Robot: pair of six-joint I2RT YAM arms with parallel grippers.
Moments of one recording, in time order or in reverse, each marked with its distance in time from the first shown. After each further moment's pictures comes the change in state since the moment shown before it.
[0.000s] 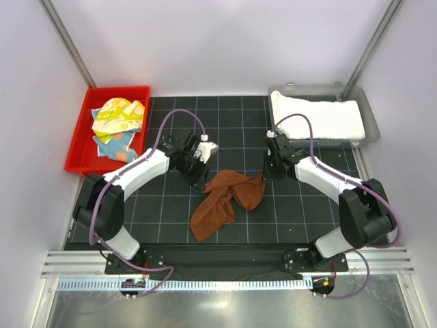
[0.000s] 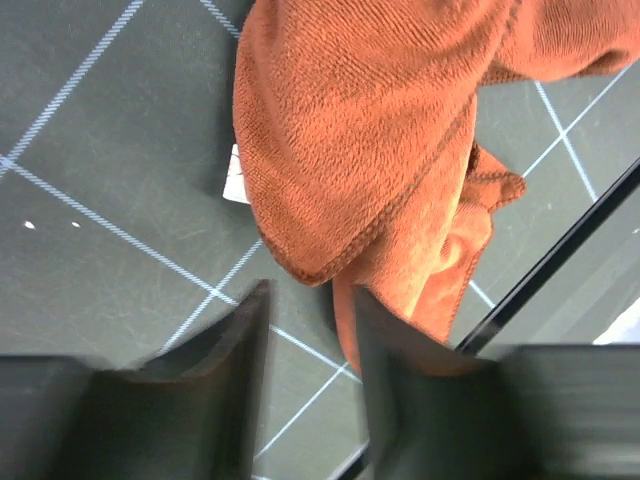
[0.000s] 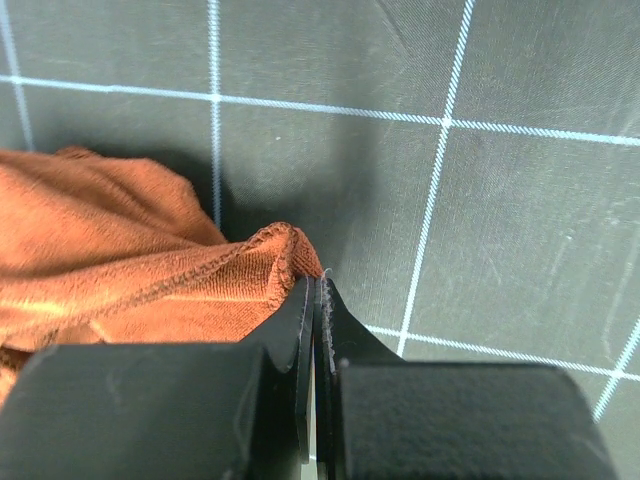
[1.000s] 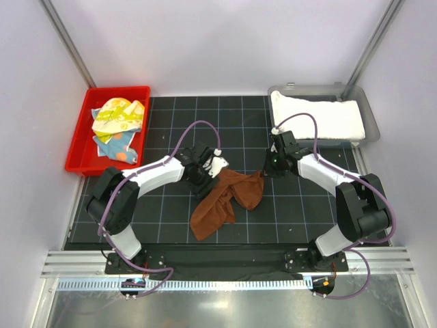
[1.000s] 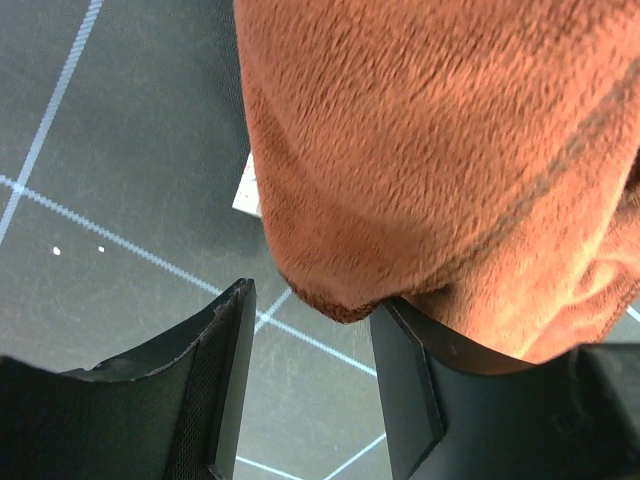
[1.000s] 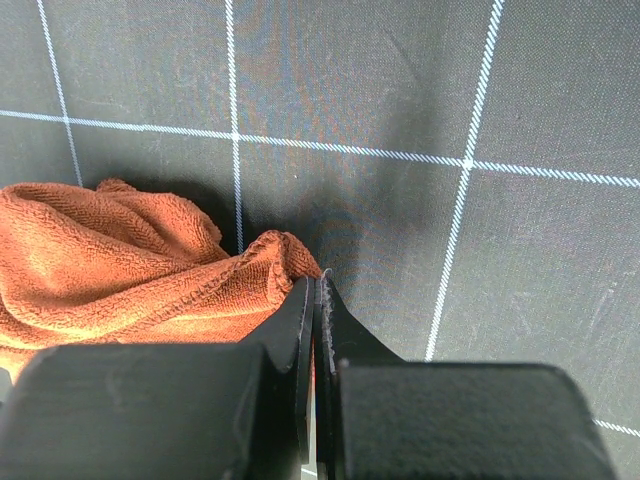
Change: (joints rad) left arm -0.146 0.079 -0.063 0.076 -0.277 0.150; right arm -0.096 0.067 -0.003 0.093 -0.162 0.027
